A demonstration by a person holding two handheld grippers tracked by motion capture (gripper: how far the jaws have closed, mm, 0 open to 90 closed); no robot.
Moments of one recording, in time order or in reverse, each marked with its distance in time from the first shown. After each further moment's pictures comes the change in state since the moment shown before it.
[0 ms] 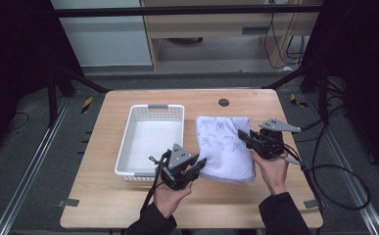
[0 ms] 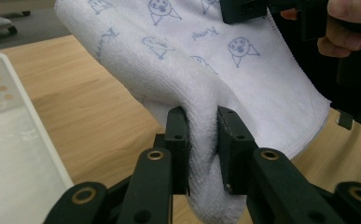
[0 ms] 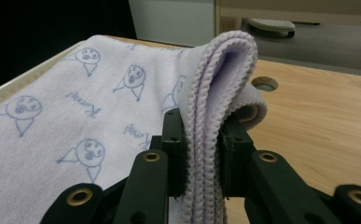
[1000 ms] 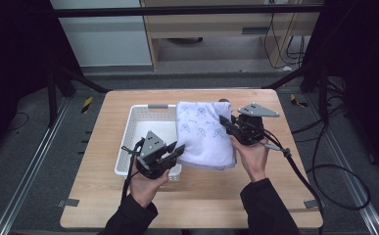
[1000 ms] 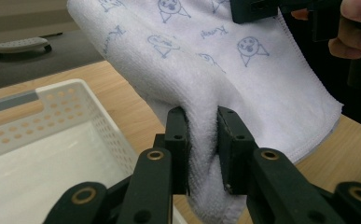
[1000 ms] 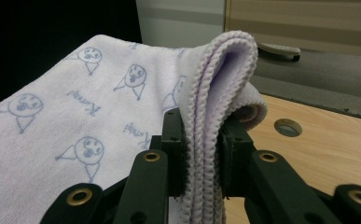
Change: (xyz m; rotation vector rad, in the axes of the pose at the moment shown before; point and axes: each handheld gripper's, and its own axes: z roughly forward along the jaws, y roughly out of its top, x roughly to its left) left arm 0.046 0.017 -0.041 -0.056 0.067 0.009; right arm 0.044 0.046 0.025 -0.054 0.009 -0.048
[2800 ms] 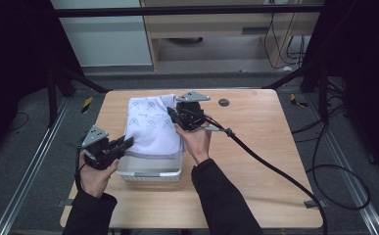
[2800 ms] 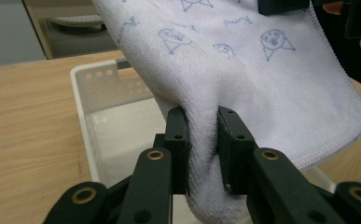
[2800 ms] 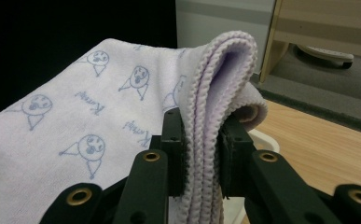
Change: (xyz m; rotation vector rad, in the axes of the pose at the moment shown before) left arm 0.116 -0.032 -0.057 0.029 0.153 -0.127; right arm 0.094 0.033 0.114 0.033 0.105 -0.045
